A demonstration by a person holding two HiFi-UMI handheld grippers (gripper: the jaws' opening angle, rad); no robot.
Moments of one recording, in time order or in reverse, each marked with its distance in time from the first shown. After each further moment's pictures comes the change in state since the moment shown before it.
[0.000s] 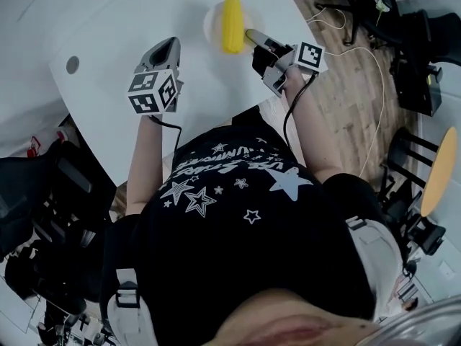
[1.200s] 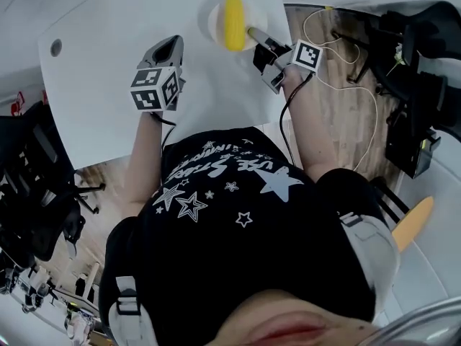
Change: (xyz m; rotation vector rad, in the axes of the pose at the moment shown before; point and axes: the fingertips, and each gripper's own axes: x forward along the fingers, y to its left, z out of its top) left arm 0.127 -0.035 -0.003 -0.115 0.058 0.244; right arm 0.025 -0.097 0.143 -0.010 0.257 0.033
